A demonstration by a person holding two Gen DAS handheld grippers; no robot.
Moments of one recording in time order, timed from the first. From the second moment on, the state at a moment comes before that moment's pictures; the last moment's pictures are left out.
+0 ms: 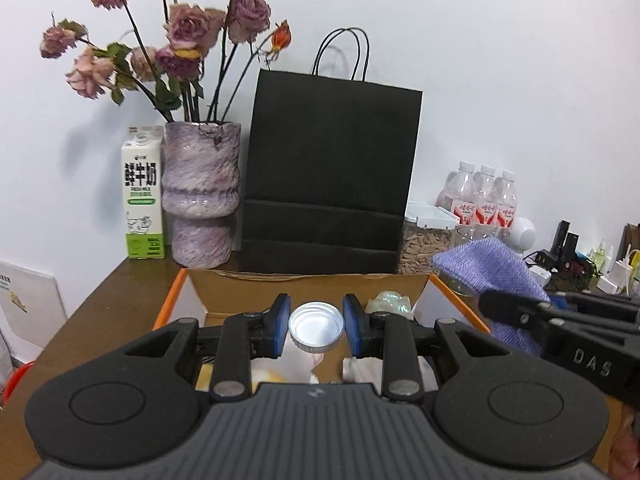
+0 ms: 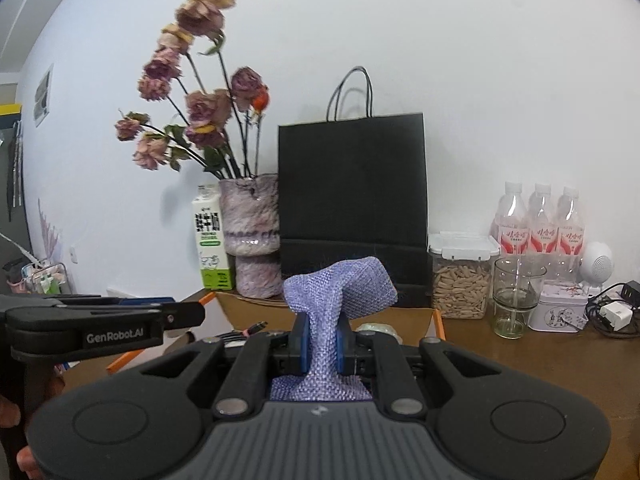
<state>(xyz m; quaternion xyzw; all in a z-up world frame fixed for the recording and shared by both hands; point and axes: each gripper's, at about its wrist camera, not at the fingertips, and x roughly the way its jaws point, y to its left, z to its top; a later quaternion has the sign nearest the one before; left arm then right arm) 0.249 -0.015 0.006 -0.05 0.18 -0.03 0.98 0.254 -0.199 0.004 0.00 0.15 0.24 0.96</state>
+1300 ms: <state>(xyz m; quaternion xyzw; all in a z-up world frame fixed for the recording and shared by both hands) 0.327 -0.029 -0.036 0.00 0.20 0.02 0.98 0.348 -0.202 -0.050 0.00 0.22 0.22 0.95</state>
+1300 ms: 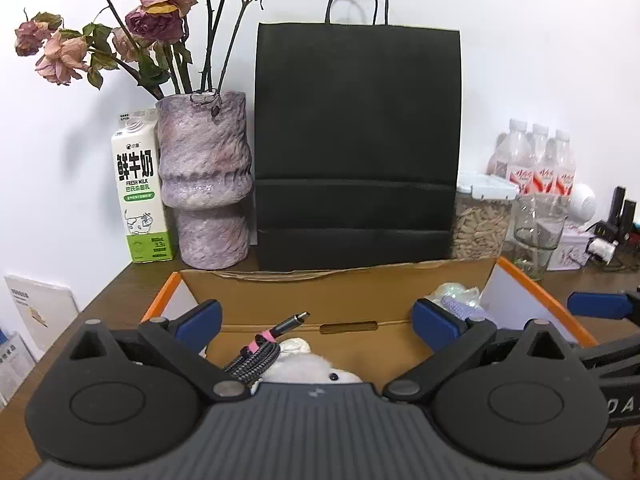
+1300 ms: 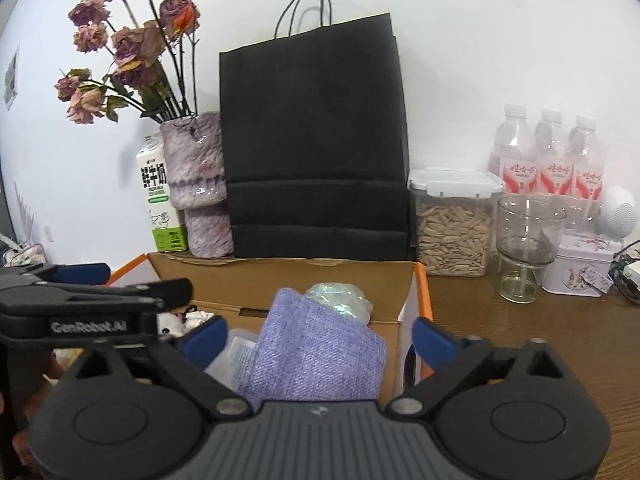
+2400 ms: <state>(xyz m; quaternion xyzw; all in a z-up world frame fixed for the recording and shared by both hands) 0.277 -0.029 -0.030 -0.01 0.18 0.01 0.98 0.300 -0.186 -0.046 -0.04 0.19 0.21 0.96</state>
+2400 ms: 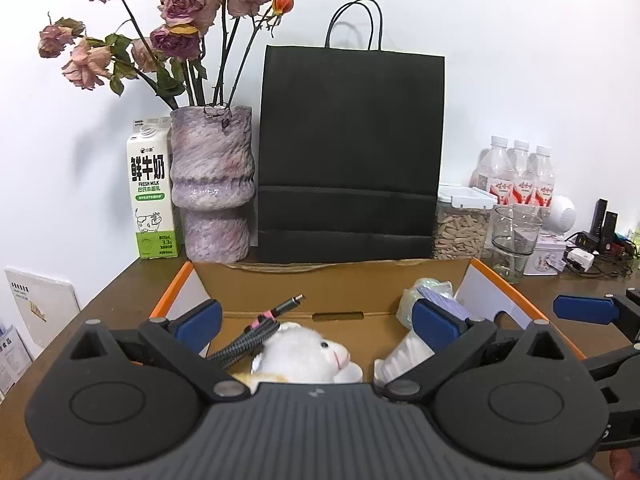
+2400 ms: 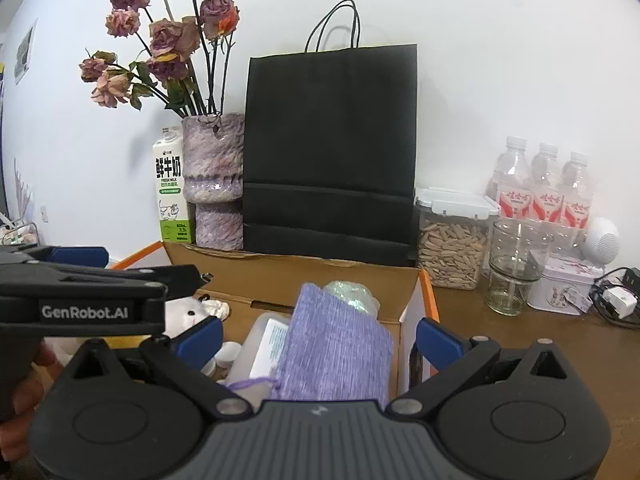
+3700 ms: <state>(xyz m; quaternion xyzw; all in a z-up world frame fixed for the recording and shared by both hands) 0.178 0.026 -0.046 -0.01 0.23 0.04 0.97 0.198 -0.185 -0.075 -0.05 0.25 0.18 0.95</state>
